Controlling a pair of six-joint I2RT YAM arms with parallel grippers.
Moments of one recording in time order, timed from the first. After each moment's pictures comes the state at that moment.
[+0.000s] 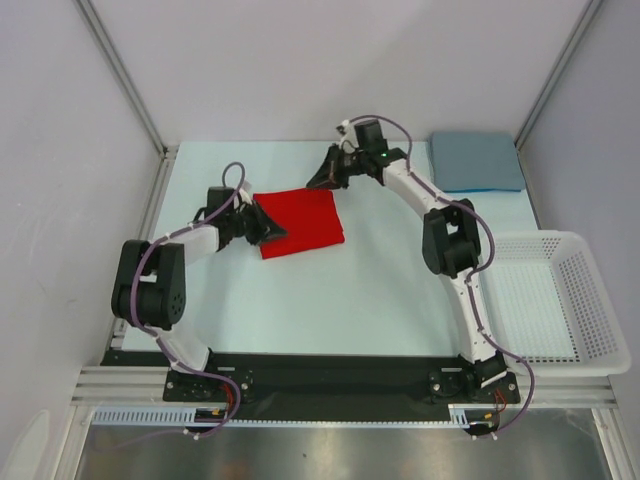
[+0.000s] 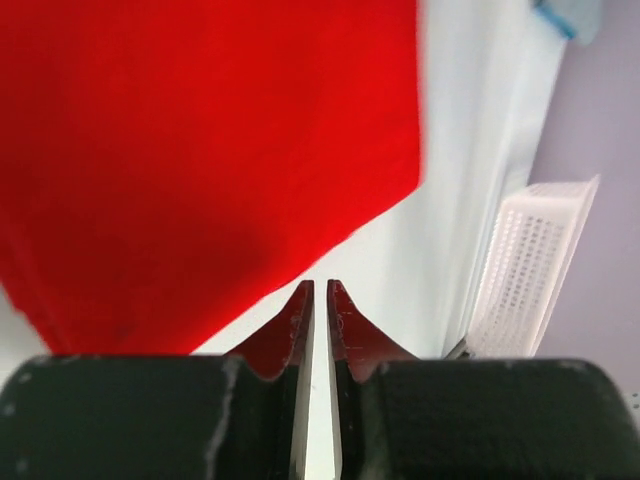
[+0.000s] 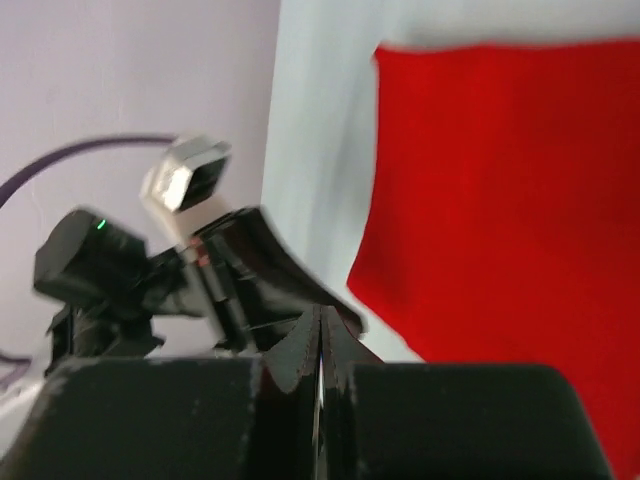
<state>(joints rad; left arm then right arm) -0.11 1.70 0.94 0.02 0.63 -0.70 0.41 2.41 2.18 -0.38 -0.83 0.77</state>
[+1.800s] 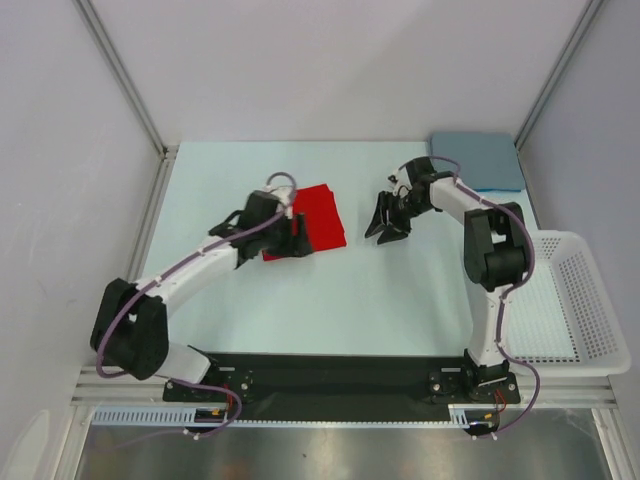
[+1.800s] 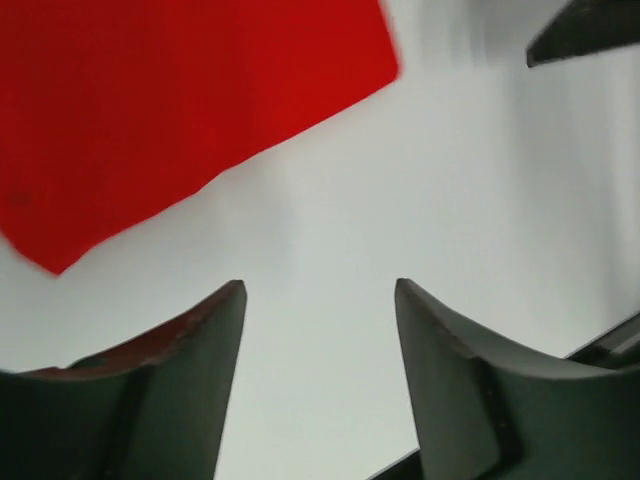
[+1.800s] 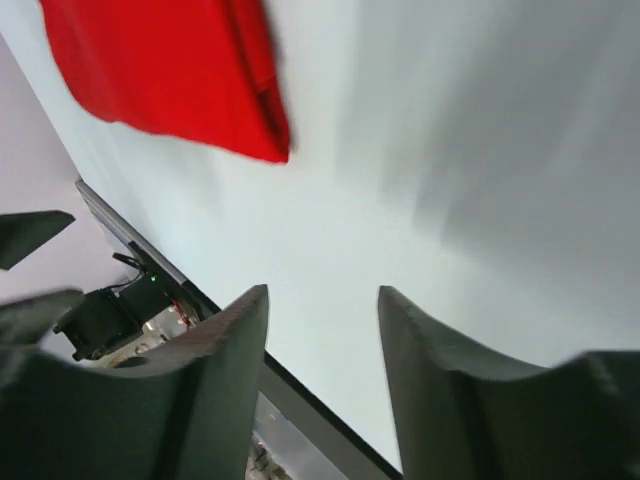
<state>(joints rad) -0.38 1.41 0.90 -0.33 0.26 -0.45 0.23 2.13 1.57 -0.72 -0.71 0.34</state>
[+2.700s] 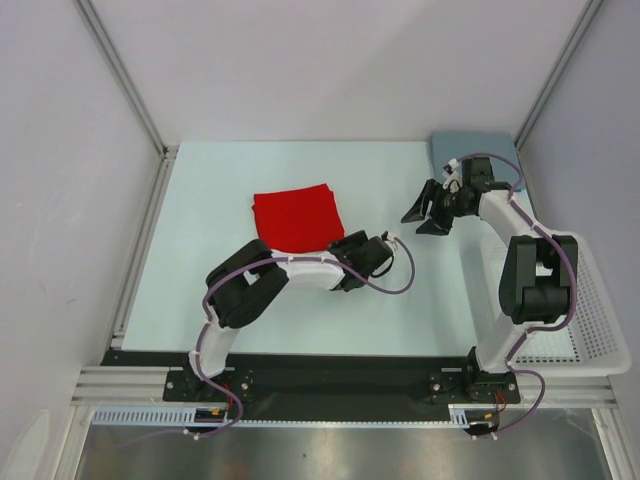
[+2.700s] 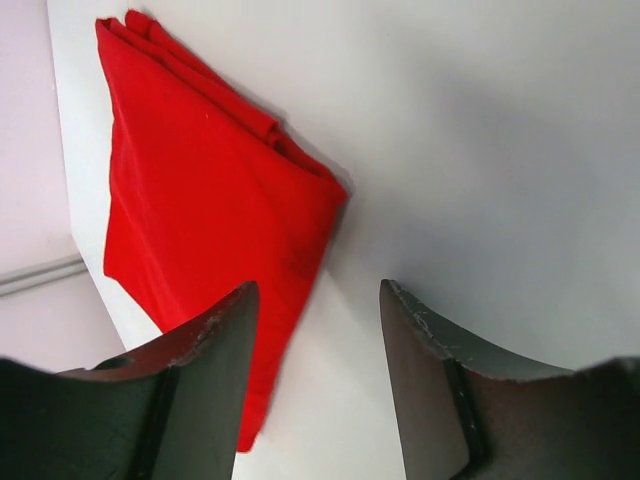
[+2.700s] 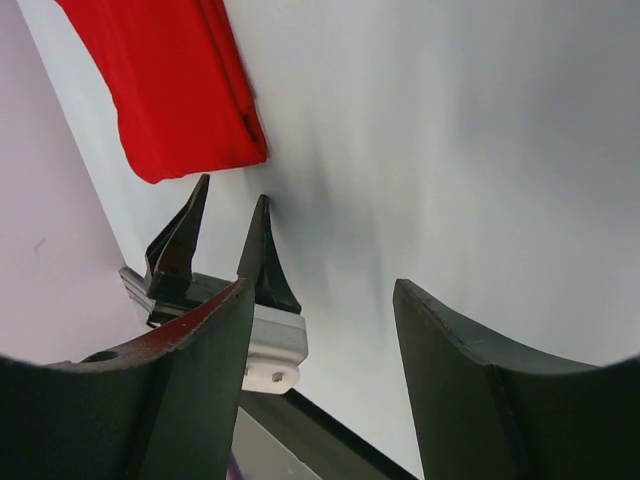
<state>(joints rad) -1.00 2.08 1.30 -0.17 -0.72 0.38 0.01 1.74 1.29 -0.59 -0.64 0.42</state>
